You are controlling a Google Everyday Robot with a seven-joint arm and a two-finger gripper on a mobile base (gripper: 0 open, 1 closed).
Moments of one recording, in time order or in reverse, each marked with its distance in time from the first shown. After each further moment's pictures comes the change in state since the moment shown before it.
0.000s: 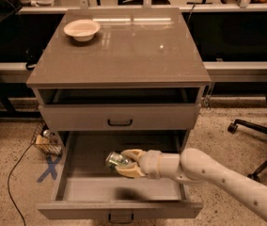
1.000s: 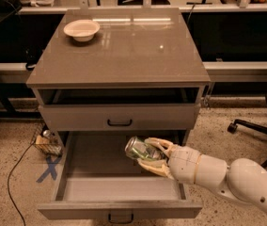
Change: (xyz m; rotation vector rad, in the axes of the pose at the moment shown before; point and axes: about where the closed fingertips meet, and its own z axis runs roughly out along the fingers) arm -0.117 0.035 -0.136 0.218 -0.083 -0.290
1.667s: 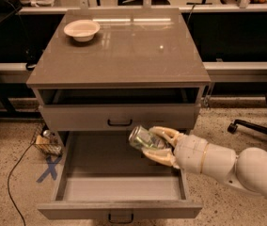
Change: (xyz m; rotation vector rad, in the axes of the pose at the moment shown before) arm -0.025 -0.025 -0.011 0.024 0.000 -0.015
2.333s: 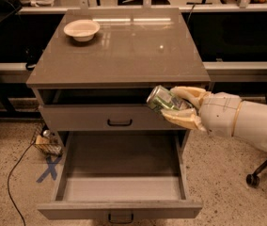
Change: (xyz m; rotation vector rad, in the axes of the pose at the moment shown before) arm -0.099 -0.084 -0.053 0.076 0.064 -0.073
